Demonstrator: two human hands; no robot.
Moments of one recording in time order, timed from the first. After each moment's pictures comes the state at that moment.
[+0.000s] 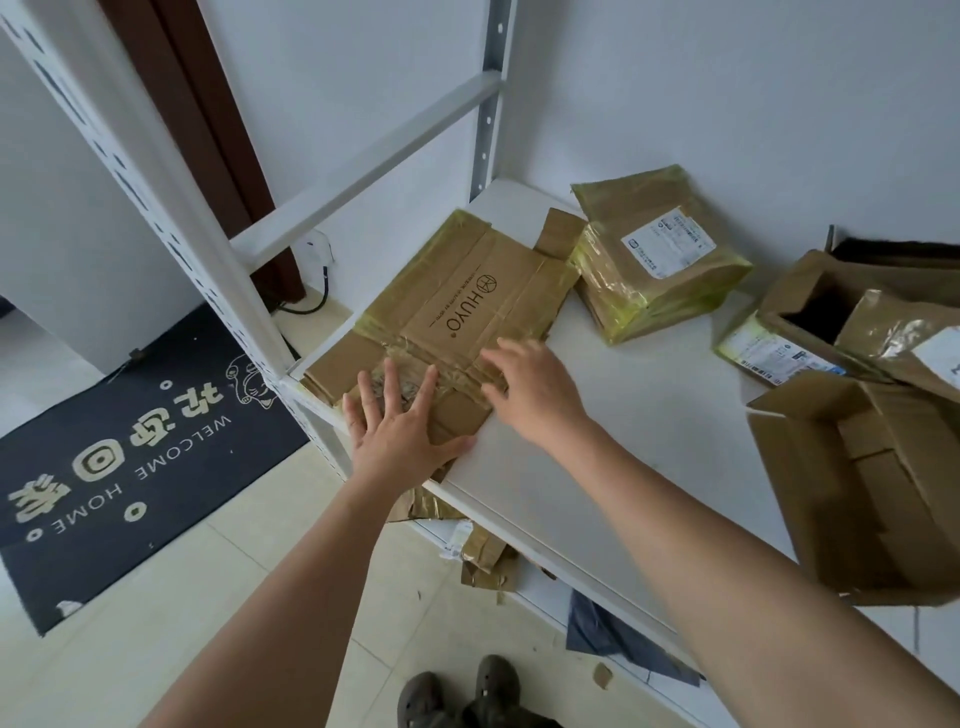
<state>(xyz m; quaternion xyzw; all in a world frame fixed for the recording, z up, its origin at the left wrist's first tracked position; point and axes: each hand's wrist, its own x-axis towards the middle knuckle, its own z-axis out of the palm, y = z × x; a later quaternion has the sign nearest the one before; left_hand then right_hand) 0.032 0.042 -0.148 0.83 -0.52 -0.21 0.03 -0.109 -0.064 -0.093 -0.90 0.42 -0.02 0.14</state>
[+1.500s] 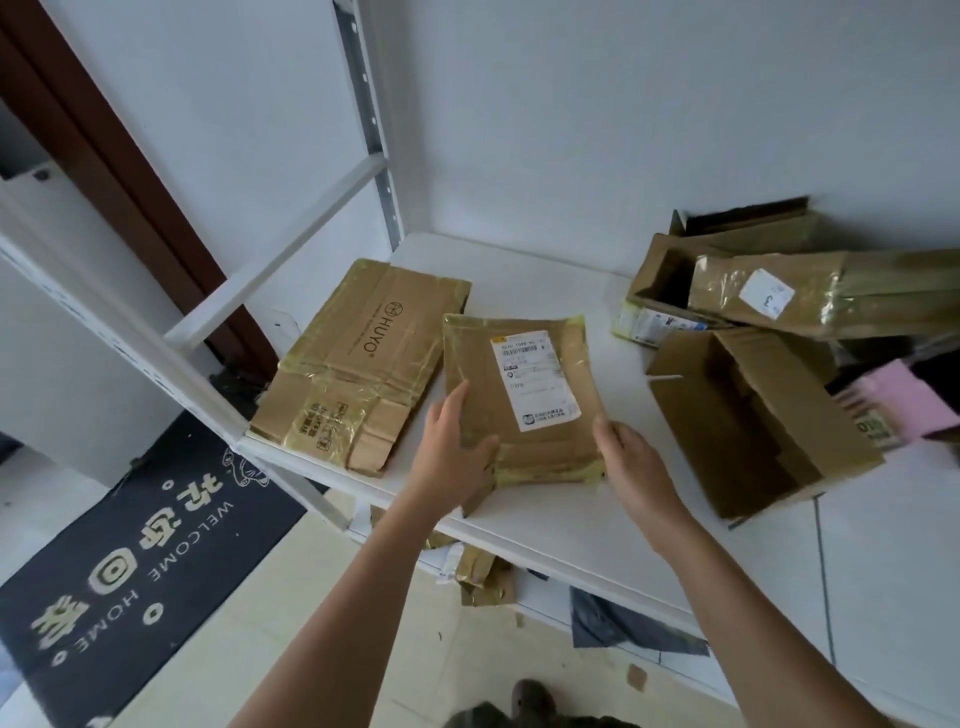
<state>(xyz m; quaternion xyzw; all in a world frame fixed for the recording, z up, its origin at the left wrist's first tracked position) -0.099 0.045 -0.044 0.71 -0.50 -0.38 0.31 -0.308 0.011 -0.070 -0.55 0.64 -0.25 0.48</state>
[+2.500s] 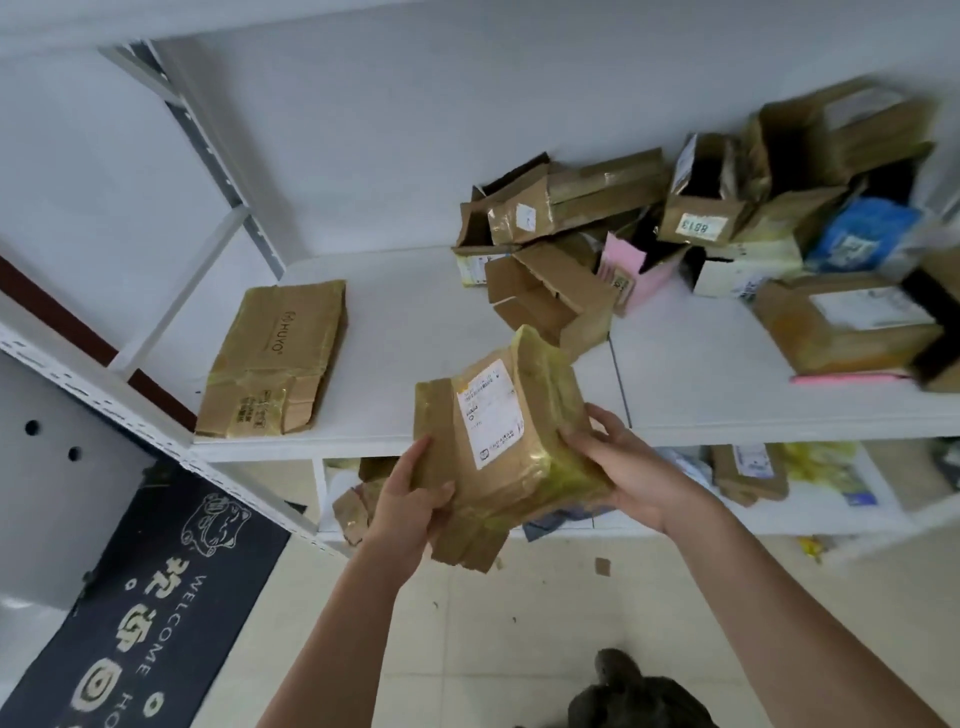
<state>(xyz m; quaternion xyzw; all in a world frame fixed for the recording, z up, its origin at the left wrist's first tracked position) -0.181 0.248 -0.021 0.59 -0.29 -0.64 0.40 -0.434 0.239 -0.014 -0.31 0.54 -0.38 0.68</state>
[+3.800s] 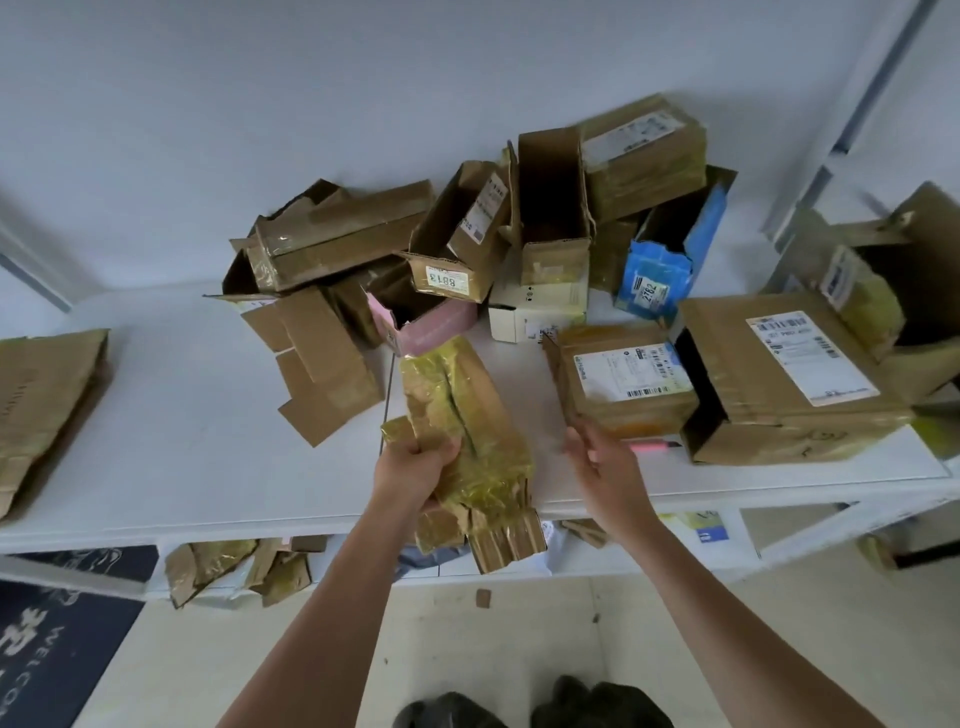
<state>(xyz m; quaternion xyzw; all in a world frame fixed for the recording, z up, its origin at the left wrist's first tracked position) -0.561 0.129 -0.036 0.73 -0.34 -0.52 0.27 -0.777 0.179 -0.074 -0.58 0.66 -0.39 0.27</state>
